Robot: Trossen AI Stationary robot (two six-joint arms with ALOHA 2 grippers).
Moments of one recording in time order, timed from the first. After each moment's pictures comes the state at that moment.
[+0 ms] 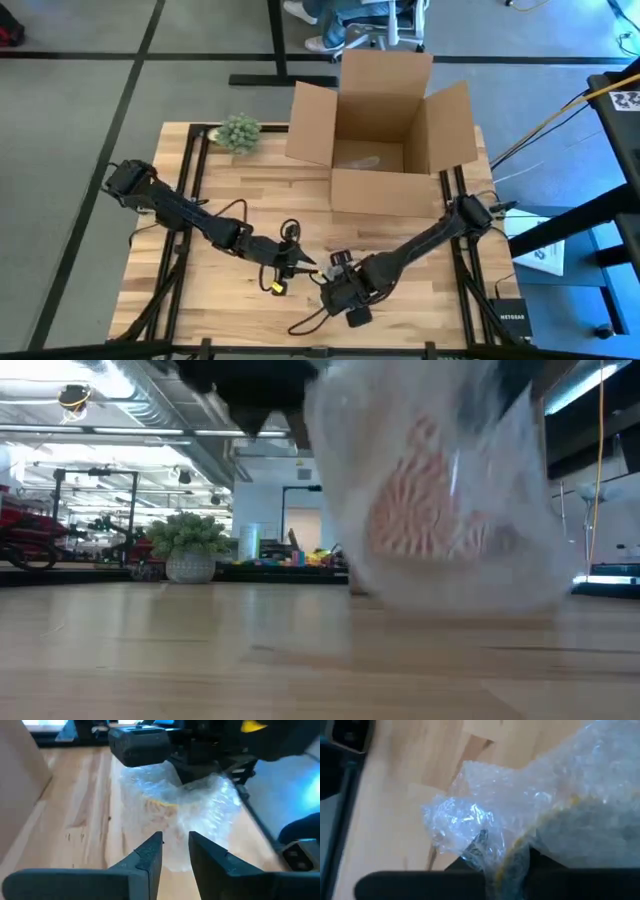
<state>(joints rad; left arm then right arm) -0.44 1.52 0.88 0.21 -0.25 -0.13 0.55 2.05 1.81 -1.05 0.09 0.22</state>
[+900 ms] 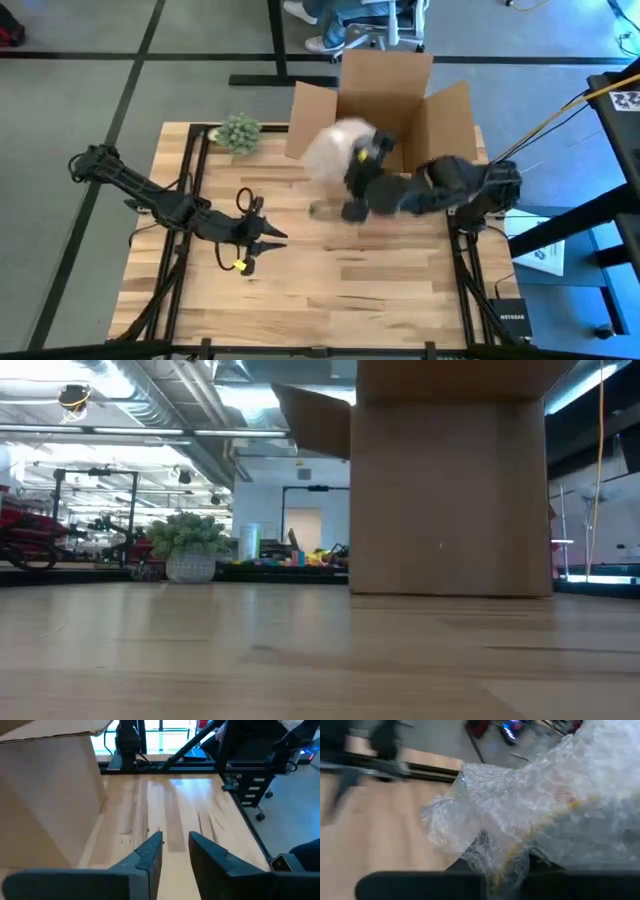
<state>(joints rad) -0.46 1.15 0.88 -0.12 -0.41 -0.15 0.22 1.76 2.30 -1.27 0.83 0.02</state>
